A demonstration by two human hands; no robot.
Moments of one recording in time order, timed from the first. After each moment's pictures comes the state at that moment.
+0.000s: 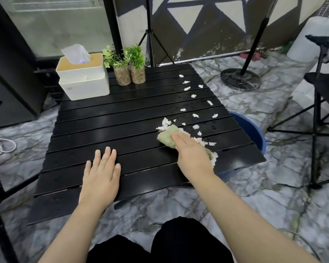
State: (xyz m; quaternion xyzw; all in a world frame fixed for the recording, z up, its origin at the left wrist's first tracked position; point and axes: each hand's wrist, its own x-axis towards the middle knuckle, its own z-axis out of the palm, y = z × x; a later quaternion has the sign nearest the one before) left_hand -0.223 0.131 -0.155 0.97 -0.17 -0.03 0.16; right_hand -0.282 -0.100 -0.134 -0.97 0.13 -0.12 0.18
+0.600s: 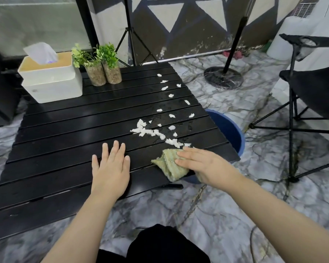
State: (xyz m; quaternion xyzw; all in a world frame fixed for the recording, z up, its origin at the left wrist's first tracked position) left_hand -0.231 0.037 -0.156 0.97 -0.19 -0.04 0.16; right_hand -0.350 -0.210 -0.141 -0.97 -0.18 -0.11 0.11
